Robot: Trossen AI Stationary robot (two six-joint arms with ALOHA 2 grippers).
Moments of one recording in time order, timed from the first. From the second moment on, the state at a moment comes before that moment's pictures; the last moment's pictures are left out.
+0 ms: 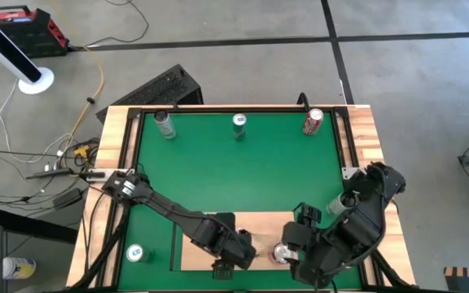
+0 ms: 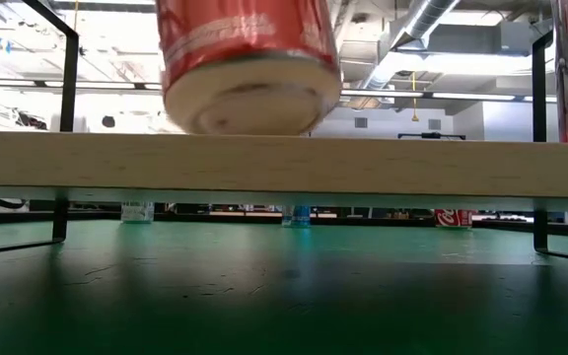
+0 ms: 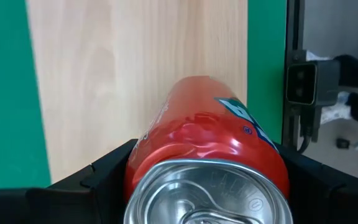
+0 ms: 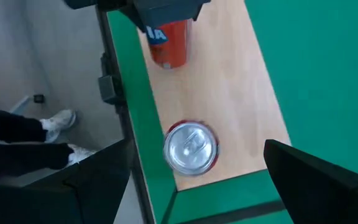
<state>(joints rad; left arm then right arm) -0.50 2.21 2.24 -1.23 -0.06 -0.47 0.77 1.90 2.27 -1.57 0.34 1.01</state>
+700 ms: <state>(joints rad) -0.52 2.23 2.24 -1.18 -0.08 -0.50 0.86 1.90 2.27 -1.57 0.35 1.17</state>
